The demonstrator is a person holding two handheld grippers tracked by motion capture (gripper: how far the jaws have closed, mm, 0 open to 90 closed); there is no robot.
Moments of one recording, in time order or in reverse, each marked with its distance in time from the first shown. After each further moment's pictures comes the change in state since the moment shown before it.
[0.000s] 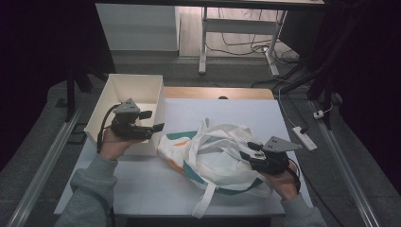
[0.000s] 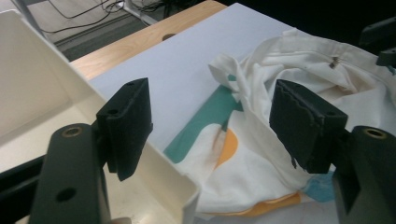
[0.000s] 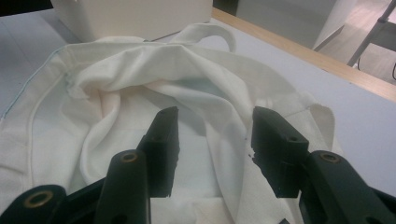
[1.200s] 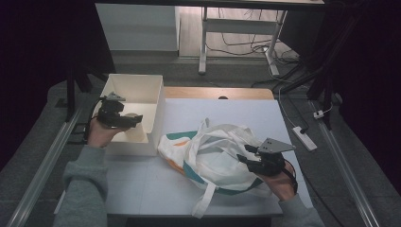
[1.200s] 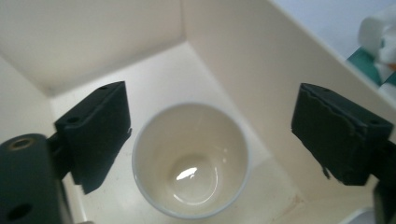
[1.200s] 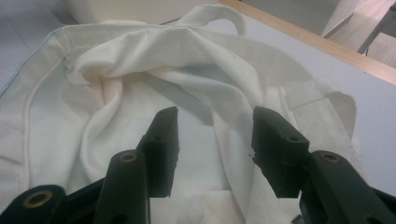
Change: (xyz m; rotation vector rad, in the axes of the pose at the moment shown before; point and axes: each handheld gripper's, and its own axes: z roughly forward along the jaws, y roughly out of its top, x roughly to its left) left arm 0.079 -0.026 0.013 0.222 0.267 -0.147; right arm 0.004 -0.005 0.010 0.047 0.013 -0.010
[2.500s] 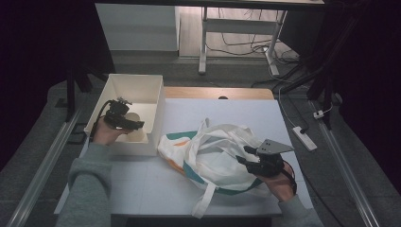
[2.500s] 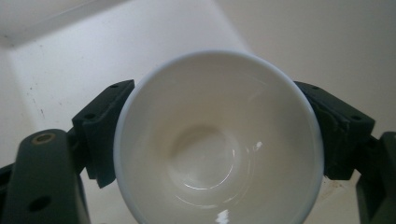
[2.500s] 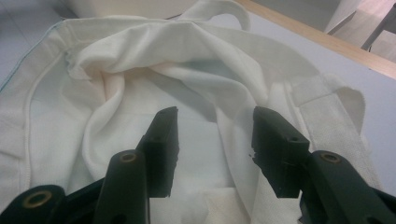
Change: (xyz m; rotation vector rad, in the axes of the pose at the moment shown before) left arm 0.014 -0.006 0.041 0.161 -0.035 -0.016; right arm 0.002 -0.003 0.002 0.008 0.004 -0.003
